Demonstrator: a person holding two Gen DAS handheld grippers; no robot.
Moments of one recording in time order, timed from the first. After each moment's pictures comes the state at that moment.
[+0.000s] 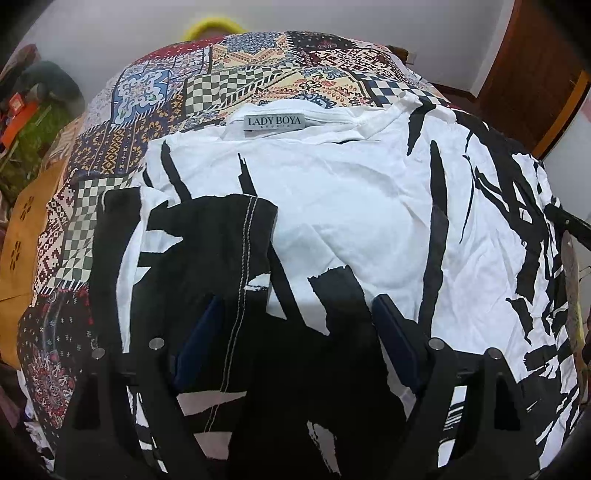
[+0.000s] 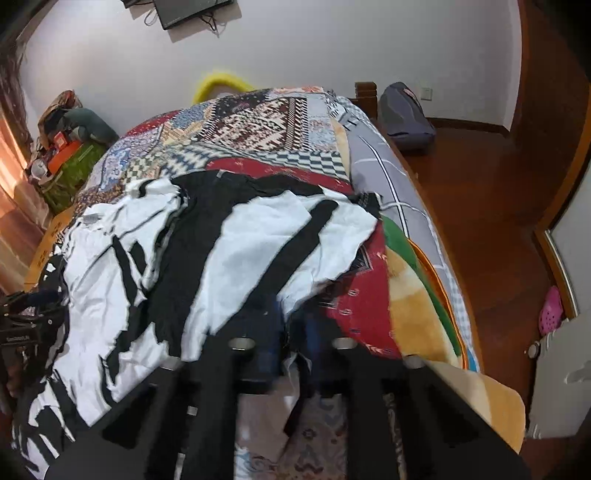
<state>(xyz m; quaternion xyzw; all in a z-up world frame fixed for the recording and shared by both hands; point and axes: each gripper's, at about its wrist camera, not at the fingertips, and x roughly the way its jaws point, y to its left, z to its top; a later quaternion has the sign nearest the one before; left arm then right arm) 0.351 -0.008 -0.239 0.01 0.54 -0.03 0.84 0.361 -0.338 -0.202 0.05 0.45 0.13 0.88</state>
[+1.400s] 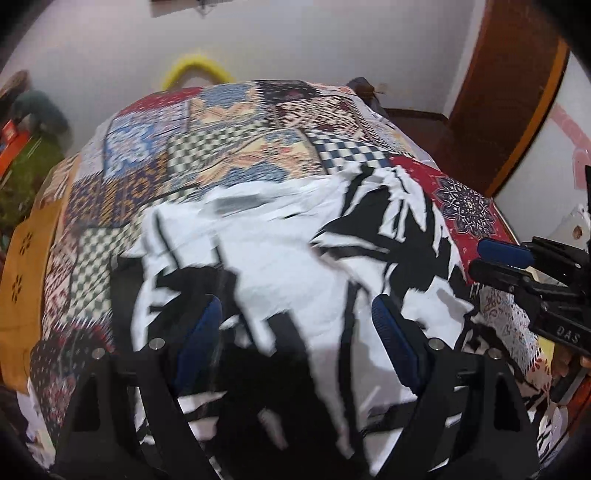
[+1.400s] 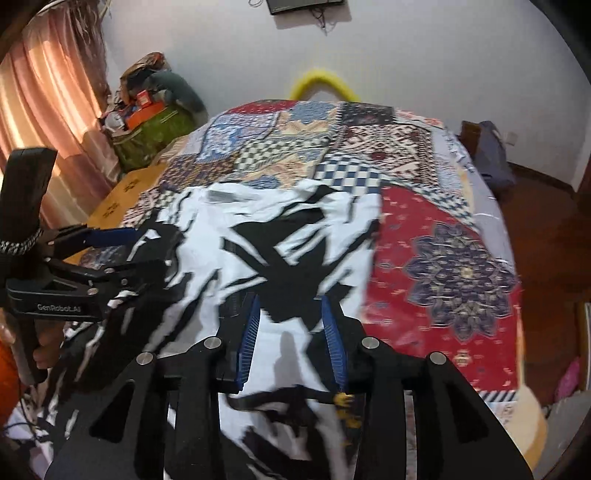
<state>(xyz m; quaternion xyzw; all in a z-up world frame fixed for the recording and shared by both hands) 0.349 -0.041 -0.180 0.02 0.48 -0.07 0.87 0.333 -0.238 -0.161 -0.01 0.44 0.27 0.86</state>
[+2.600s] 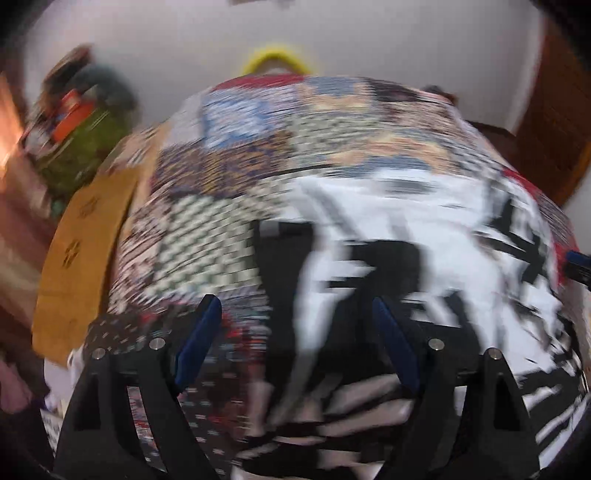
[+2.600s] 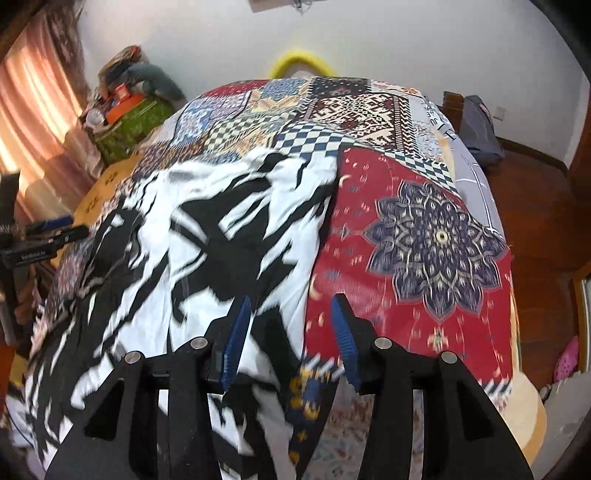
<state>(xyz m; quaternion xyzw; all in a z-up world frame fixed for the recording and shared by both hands) 0.328 0.104 -0.189 0.01 0.48 0.08 0.87 0.355 -0.266 -0.190 0.00 0.48 0.24 0.84</state>
